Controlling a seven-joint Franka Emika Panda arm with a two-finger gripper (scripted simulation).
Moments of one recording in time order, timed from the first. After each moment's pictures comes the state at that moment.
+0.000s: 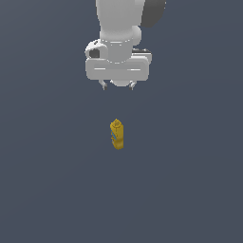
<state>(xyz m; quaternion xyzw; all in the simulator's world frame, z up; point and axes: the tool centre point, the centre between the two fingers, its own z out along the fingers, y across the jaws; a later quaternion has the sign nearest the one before) -0.076 -0.013 0.331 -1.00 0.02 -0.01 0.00</state>
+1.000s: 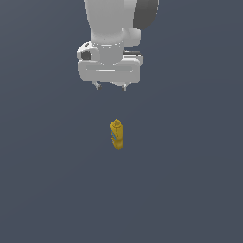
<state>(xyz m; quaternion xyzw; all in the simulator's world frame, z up) -0.079 -0.037 0.325 -1.00 0.02 0.00 0.00</state>
